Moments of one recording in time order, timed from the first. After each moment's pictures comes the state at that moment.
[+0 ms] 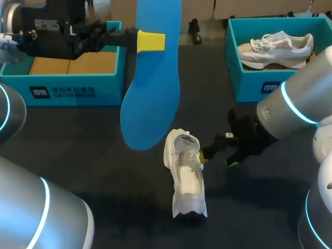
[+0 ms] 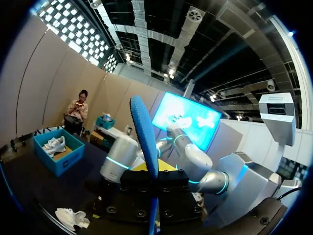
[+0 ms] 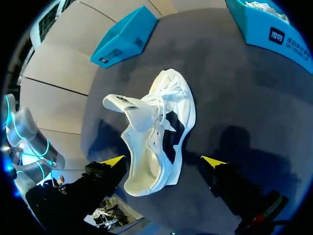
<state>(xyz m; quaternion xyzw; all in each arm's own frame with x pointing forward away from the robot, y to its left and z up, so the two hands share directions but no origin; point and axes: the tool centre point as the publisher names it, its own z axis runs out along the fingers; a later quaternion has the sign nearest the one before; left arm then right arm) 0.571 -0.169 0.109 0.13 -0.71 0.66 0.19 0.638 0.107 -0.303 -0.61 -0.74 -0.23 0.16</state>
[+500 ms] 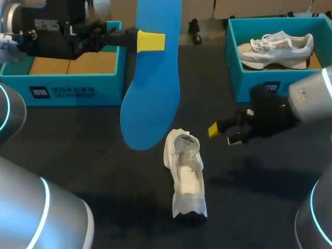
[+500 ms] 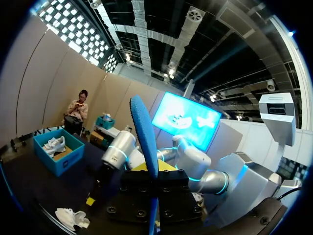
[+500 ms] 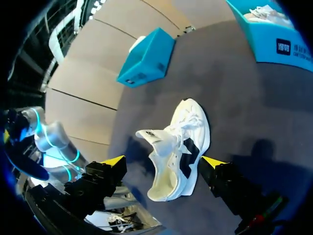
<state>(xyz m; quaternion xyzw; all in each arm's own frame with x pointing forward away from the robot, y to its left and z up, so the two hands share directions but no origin) 0.571 -0.169 0.109 0.13 -0.71 0.66 0.19 0.676 0.093 -0.248 -0.58 -0.69 -0.36 0.22</state>
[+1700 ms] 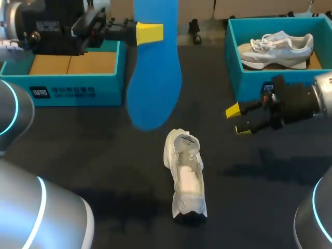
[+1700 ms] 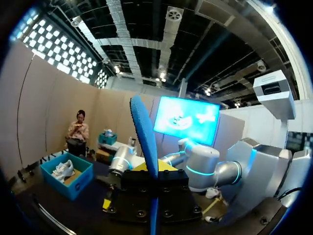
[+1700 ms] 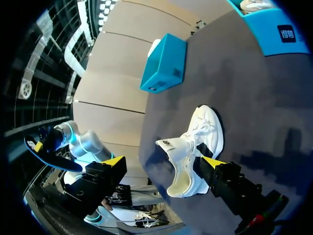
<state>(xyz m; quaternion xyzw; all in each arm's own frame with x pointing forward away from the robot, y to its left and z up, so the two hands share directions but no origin) 0.594 -0.168 0.111 0.05 -0.70 0.70 0.11 0.698 0.066 -0.221 -0.55 -0.64 -0.41 0.33</state>
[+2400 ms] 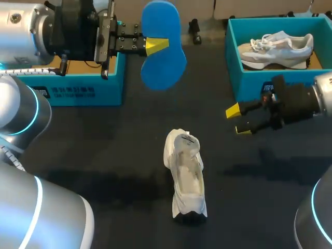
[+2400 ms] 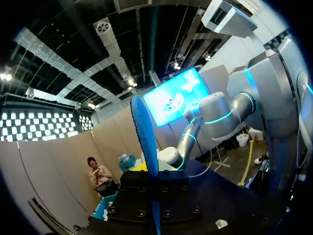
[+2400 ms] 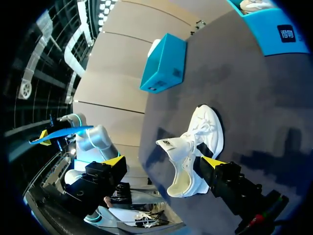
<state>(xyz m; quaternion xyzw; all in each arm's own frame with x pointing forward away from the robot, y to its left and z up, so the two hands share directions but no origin) 0.648 -0.178 0.061 -0.20 -0.68 0.70 -0.13 0.698 0.066 -0.220 -0.56 -0.64 -0.41 0.33</state>
